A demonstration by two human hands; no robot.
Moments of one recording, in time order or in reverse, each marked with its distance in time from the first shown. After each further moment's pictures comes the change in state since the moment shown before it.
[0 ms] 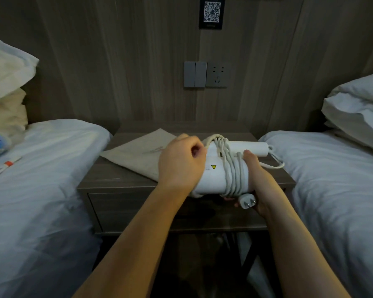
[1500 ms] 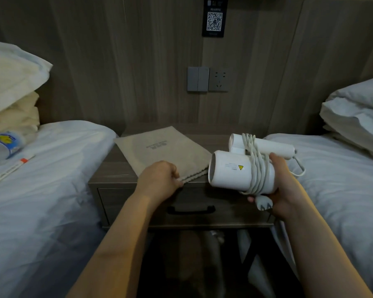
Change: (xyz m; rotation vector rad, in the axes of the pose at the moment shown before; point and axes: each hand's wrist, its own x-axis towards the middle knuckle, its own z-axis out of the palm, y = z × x) left_hand -0.018 -0.052 -0.023 0.297 -0.399 -0.184; right_hand -0.008 0.007 -0.041 0.233 -0.129 -0.092
